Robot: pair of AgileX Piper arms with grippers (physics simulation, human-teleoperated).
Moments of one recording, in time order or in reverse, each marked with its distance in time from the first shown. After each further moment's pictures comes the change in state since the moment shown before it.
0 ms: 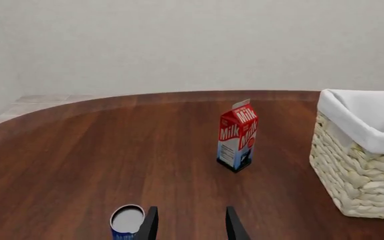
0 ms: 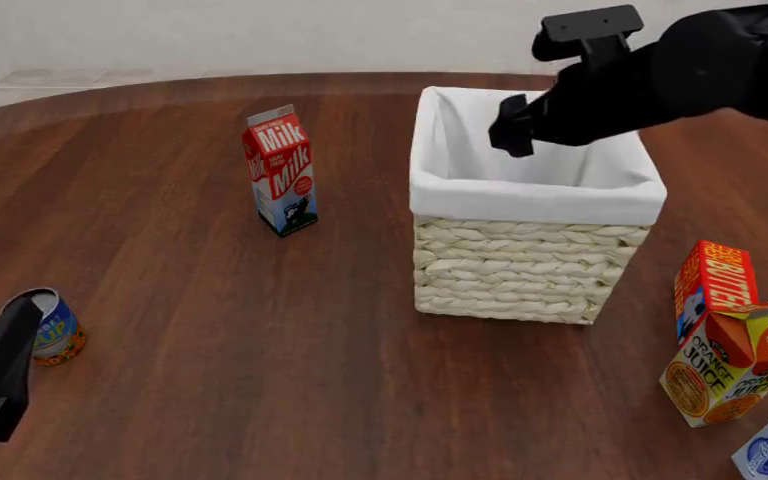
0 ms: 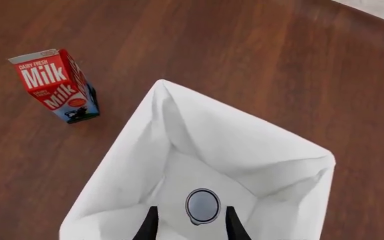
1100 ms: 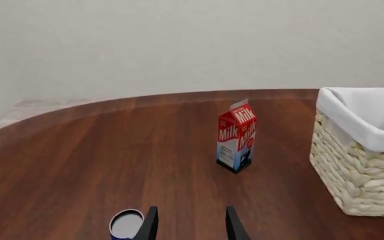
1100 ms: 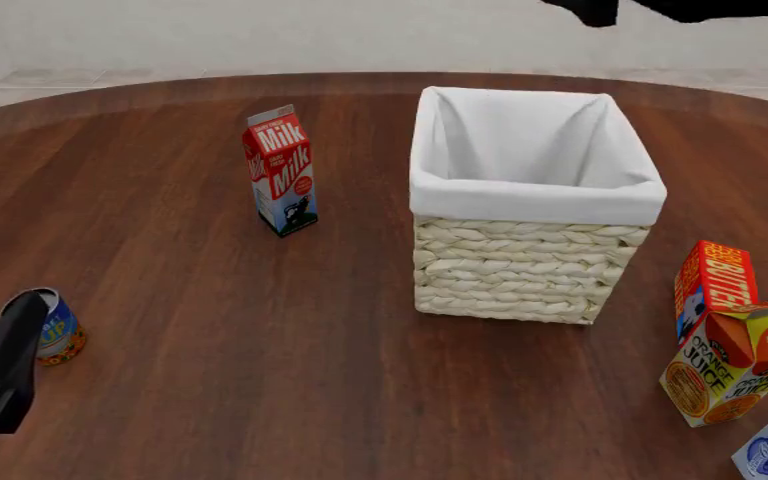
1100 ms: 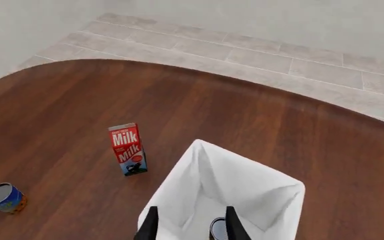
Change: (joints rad) left arm -0.012 0.067 0.001 -0.068 0.023; right arm 0.088 -0.376 -0.019 0.016 0.054
